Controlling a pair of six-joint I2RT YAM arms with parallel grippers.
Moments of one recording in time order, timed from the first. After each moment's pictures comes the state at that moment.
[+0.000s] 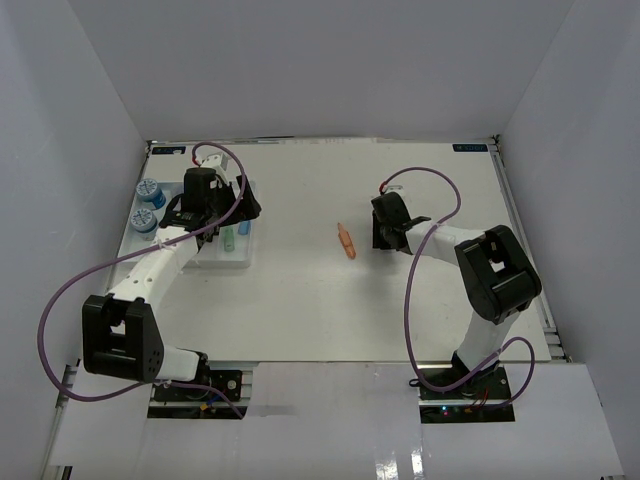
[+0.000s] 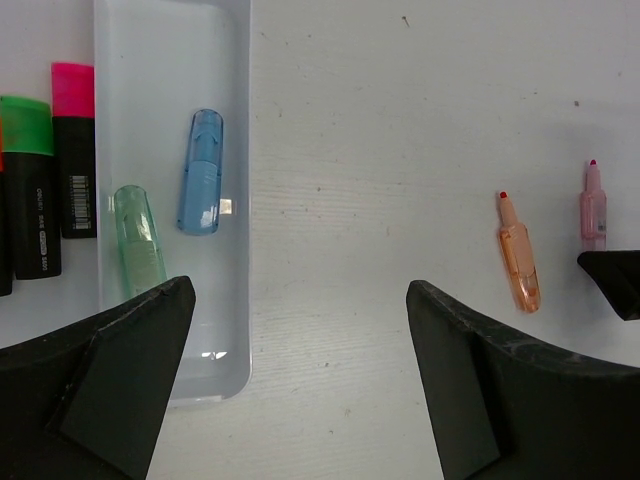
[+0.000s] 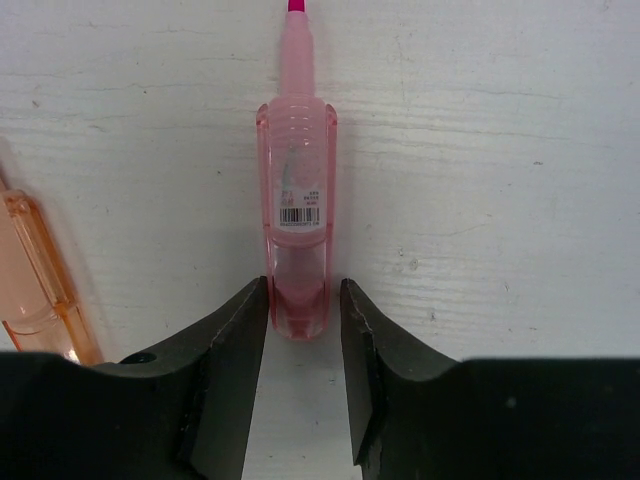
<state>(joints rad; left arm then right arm) -0.18 1.37 1.02 -0.27 0.09 -0.35 0.51 1.78 1.00 -0.13 0.28 0.34</state>
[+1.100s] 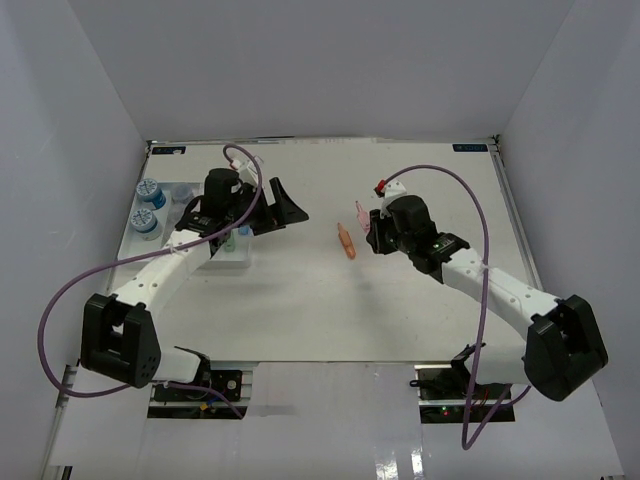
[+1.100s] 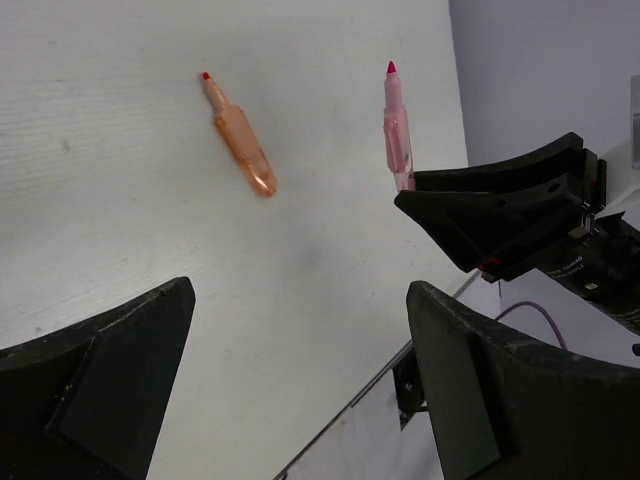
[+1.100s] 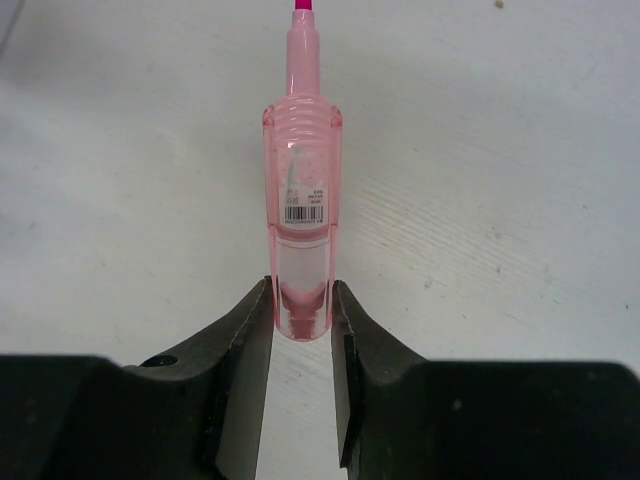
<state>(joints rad) -0.30 1.36 1.02 -0.20 0.52 -0.62 0.60 1.31 0.86 -0.18 0.07 0.19</state>
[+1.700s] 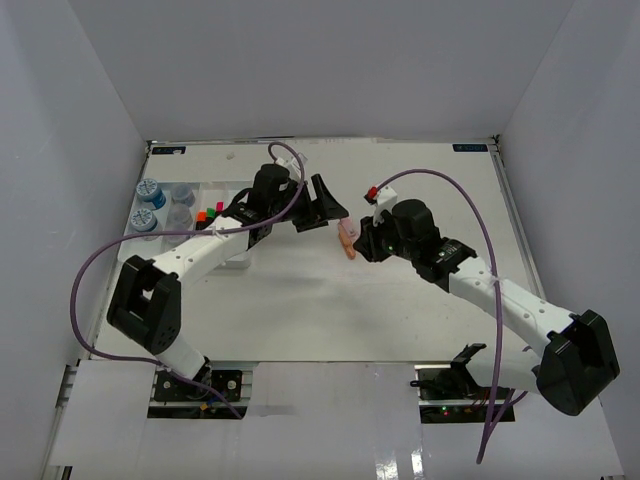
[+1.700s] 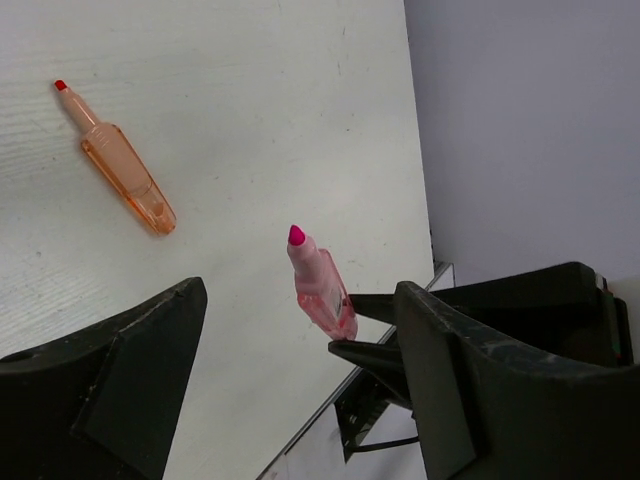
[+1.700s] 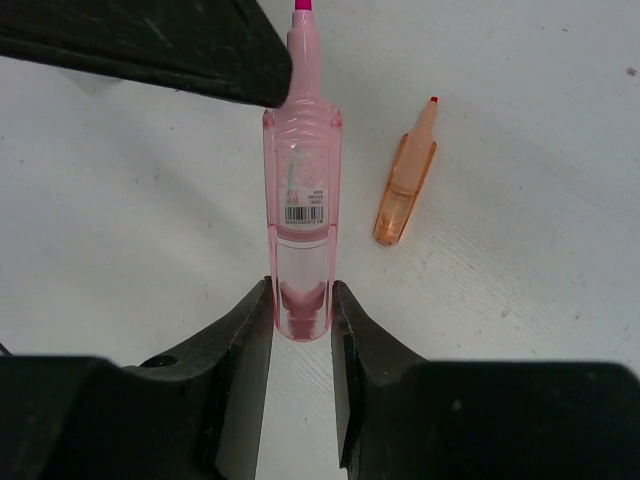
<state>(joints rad) -0.55 1.57 1.16 -0.06 0.40 -0.82 0.67 1.20 0.86 -0.19 -0.13 0.12</state>
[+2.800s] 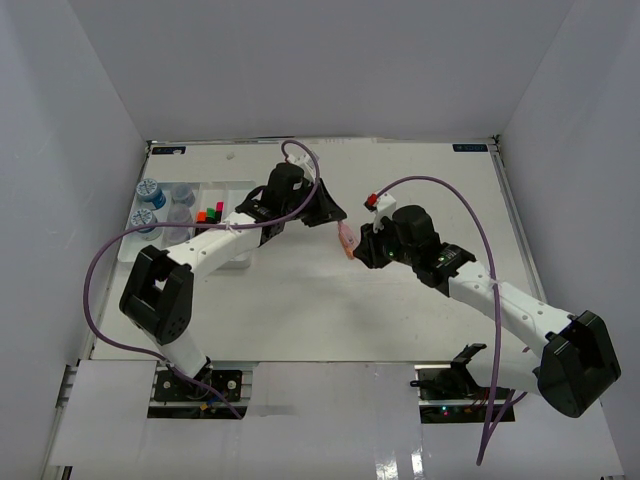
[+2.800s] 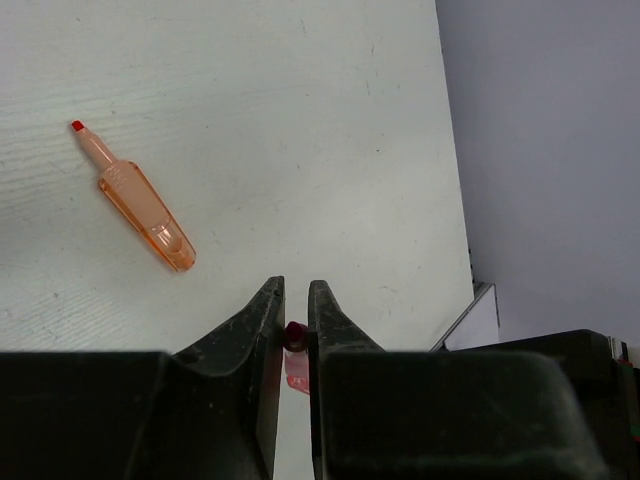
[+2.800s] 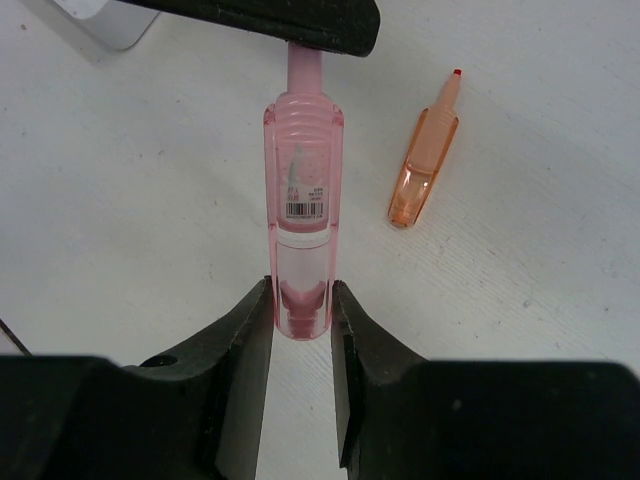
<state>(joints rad) -0.61 1.66 1.23 -0.06 0.30 -0.77 0.67 1.18 0.80 -0.16 -0.17 0.12</state>
